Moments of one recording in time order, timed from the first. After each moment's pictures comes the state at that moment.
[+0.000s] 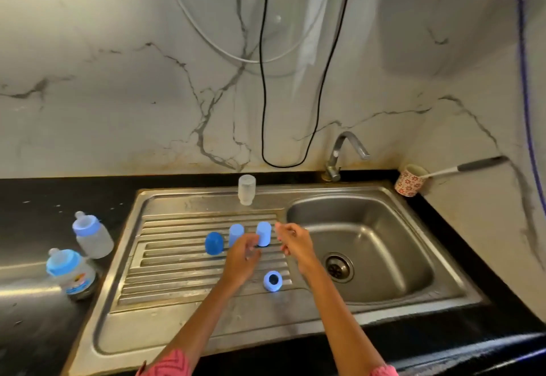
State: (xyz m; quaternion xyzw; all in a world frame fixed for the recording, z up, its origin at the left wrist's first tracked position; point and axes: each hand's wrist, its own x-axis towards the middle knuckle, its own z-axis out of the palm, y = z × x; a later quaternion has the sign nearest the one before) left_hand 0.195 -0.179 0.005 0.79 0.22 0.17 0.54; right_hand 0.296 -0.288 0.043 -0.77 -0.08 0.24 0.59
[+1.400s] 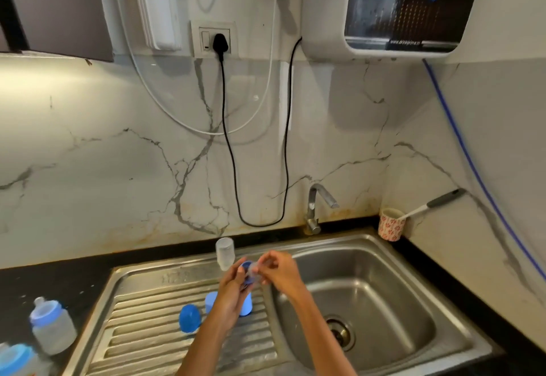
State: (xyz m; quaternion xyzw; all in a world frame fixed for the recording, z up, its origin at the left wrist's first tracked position) left_hand 0.259 -0.206 0.071 0.47 0.20 0.20 0.83; right_hand 0.337 -0.306 0.105 -0.76 -0.23 0.19 0.57
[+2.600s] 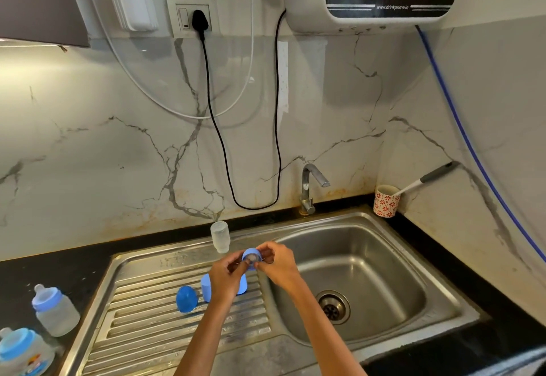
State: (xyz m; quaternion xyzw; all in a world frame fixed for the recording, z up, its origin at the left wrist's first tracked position) left_hand 0.255 -0.216 0.055 0.77 0.23 0.31 0.51; right_hand 0.329 -0.326 0.077 -0.77 -0.29 0.14 0.54
